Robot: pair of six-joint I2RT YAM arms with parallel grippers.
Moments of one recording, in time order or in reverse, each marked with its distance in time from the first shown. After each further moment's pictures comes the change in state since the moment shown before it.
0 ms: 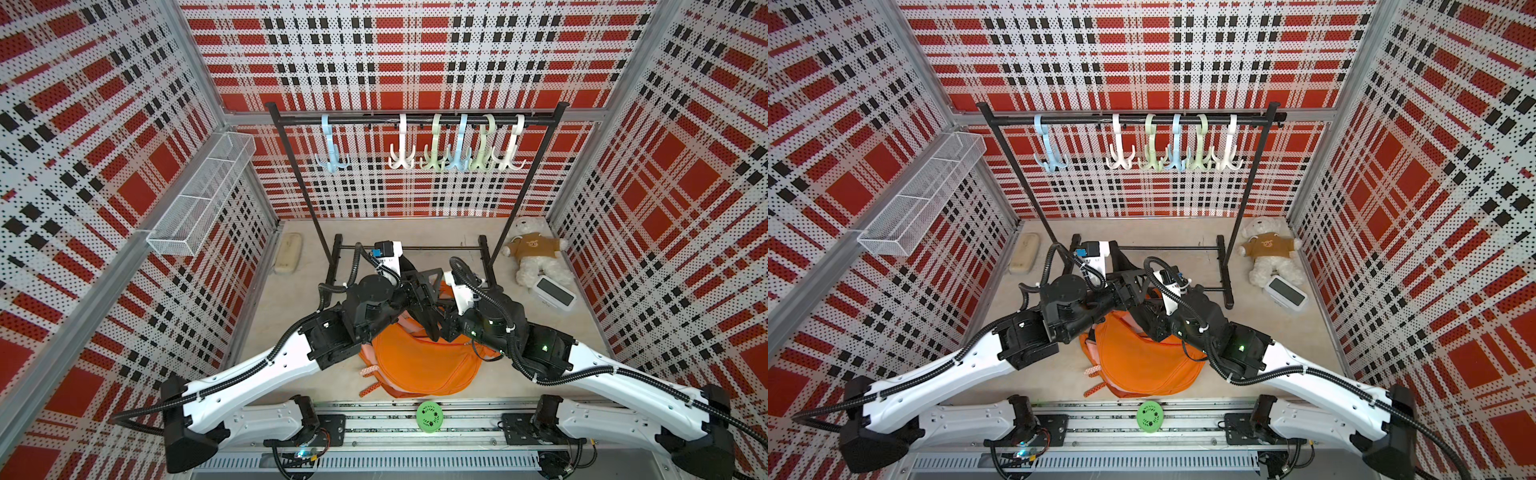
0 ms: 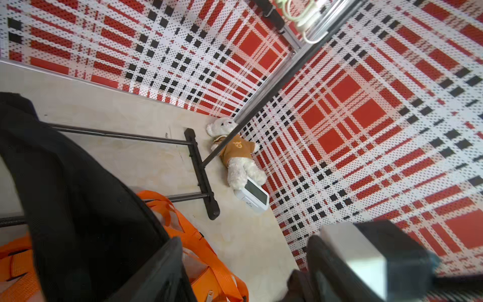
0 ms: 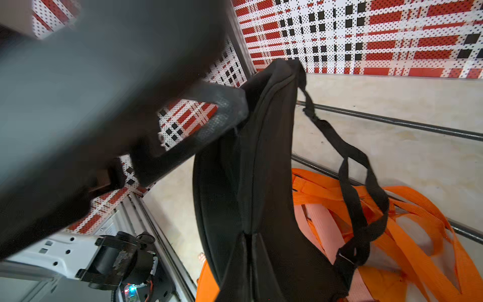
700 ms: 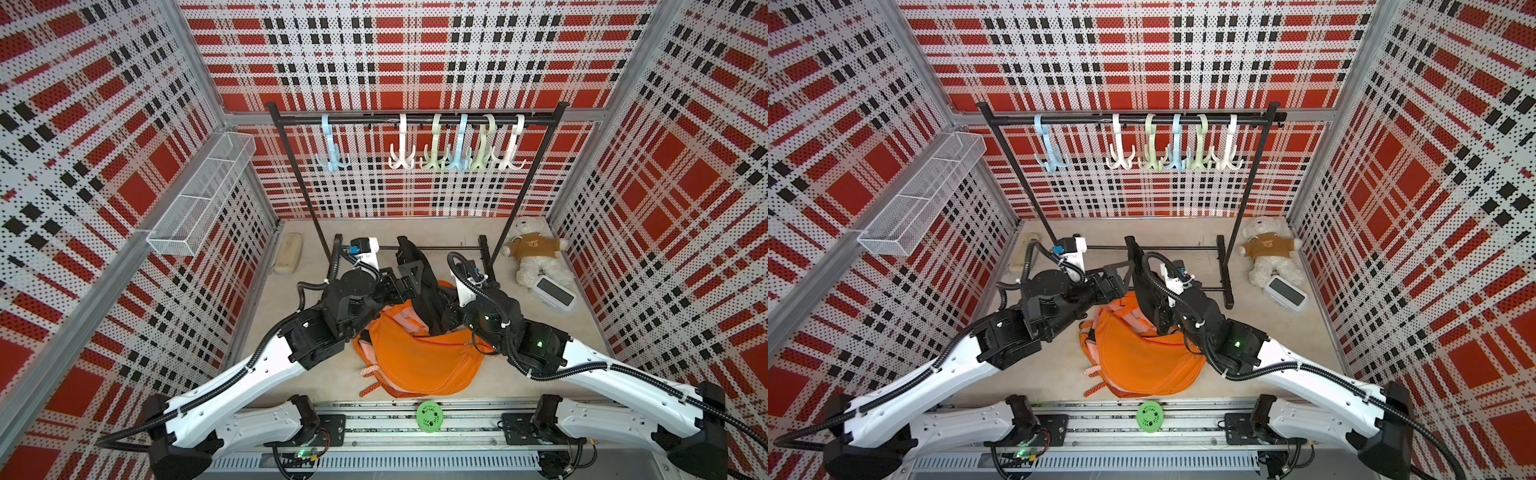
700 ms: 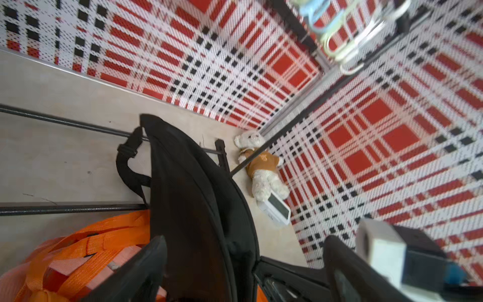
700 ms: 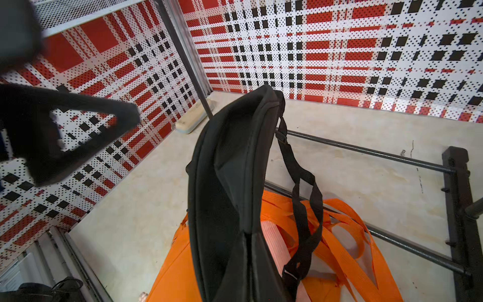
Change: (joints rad) left arm 0.064 -0.064 0.009 -0.129 -0.014 -0.019; right arm -0.033 0.032 0.007 0.029 0.168 -0.090
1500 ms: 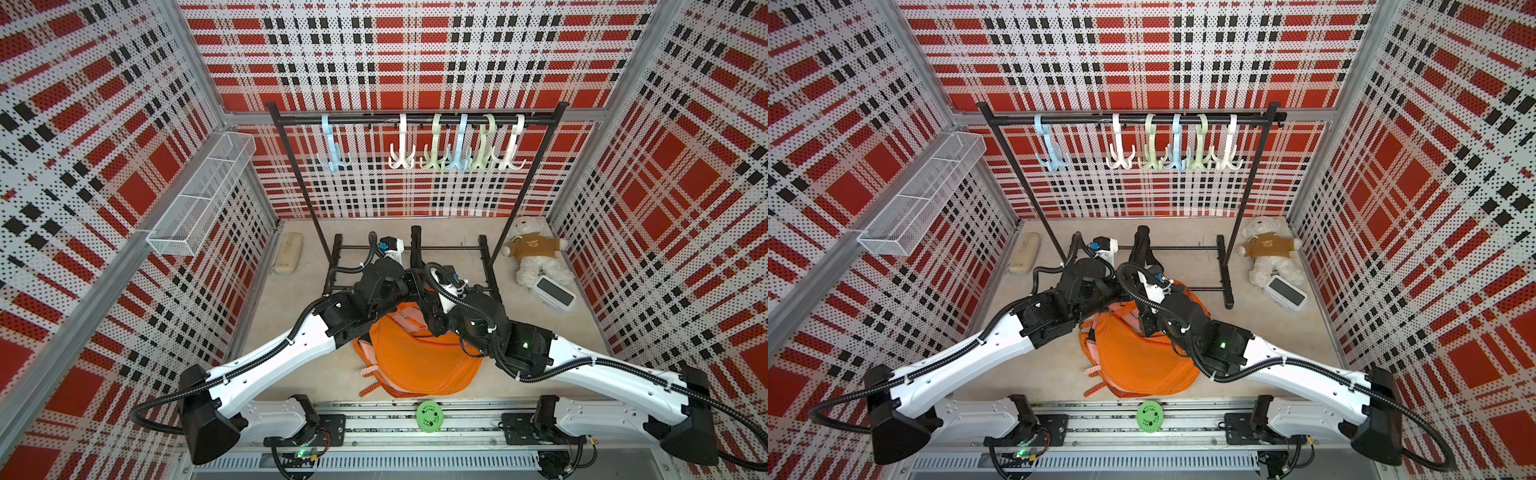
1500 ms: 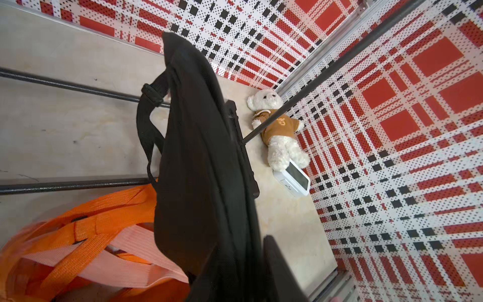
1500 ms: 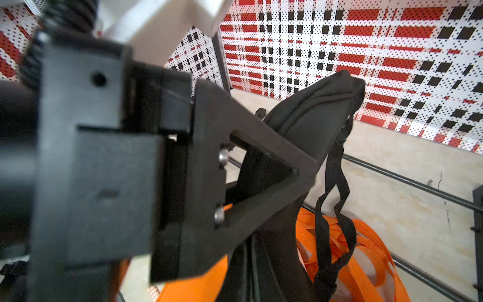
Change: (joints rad) left arm 0.070 0.168 0.053 -0.034 0.134 0.040; right arm 0.096 0.078 0.050 0.040 0.014 -0.108
